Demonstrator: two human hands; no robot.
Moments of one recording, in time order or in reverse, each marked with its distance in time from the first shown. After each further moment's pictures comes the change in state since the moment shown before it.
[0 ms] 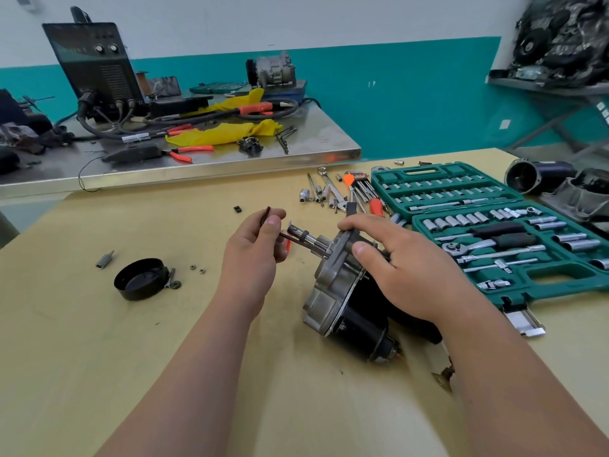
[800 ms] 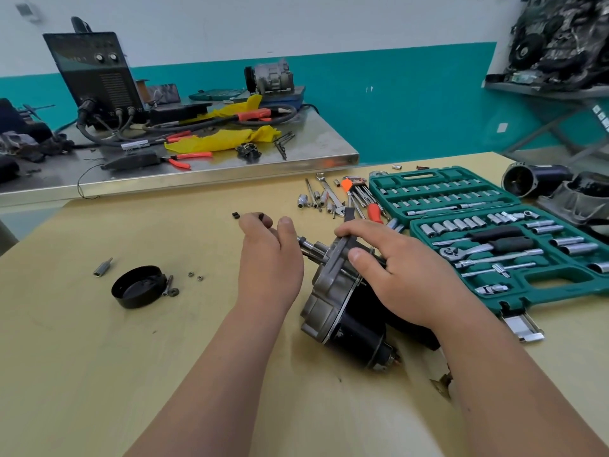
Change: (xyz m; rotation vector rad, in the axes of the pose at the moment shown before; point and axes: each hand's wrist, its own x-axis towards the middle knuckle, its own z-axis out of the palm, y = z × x) left_hand -0.004 0.009 0.029 0.398 0.146 0.175; right_hand 0.000 0.000 0.000 -0.014 0.006 -0.015
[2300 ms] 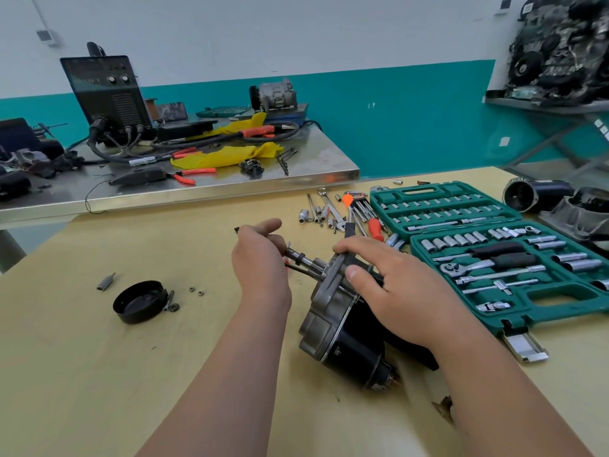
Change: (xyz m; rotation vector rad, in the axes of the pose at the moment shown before) left_hand 0.020 0.016 0.010 -0.607 0.239 -0.499; right_hand 0.003 0.001 0.002 -0.004 0.006 -0.053
